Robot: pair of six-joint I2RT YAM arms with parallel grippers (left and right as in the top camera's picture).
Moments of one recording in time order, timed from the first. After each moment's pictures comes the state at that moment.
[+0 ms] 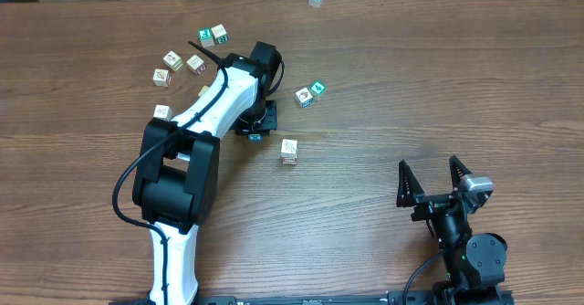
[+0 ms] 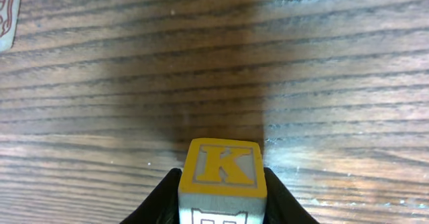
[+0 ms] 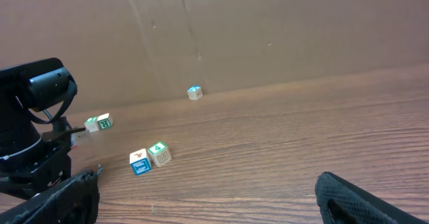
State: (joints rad) left arm -0.36 2.18 1.64 -1.05 -0.06 -0.39; right arm 0.13 0.01 0.02 -0.04 -0.03 0.23
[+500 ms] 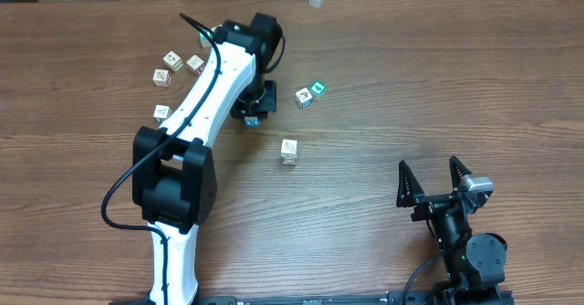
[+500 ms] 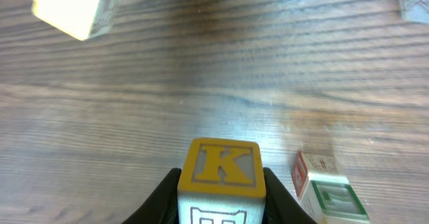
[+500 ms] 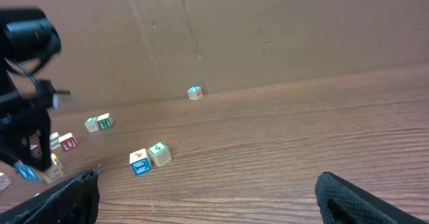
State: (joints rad) left arm -0.36 2.18 1.98 -1.41 -0.06 -0.39; right arm 0.13 0.01 0.02 -0.04 -0.03 0.23
